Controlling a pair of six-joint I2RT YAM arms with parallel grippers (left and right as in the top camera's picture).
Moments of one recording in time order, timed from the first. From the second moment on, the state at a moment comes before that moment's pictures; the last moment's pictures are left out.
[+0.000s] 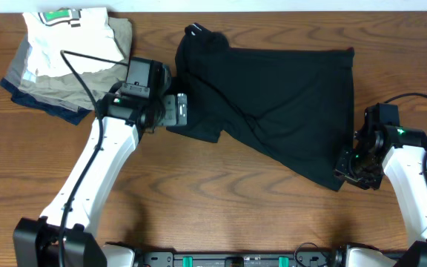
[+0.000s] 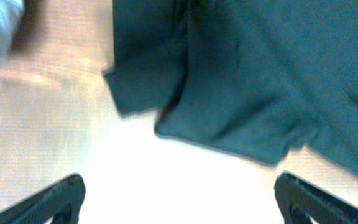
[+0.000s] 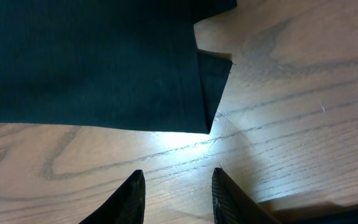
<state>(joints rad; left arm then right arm) -0.24 1.51 1.19 -0.81 0.02 -0.25 -0.13 1.37 0.90 -1.10 -0.08 0.35</state>
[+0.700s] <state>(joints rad) -0.24 1.83 1.05 -0.55 0.13 -0.08 -0.13 1.37 0.90 -1.09 -0.08 0.35</state>
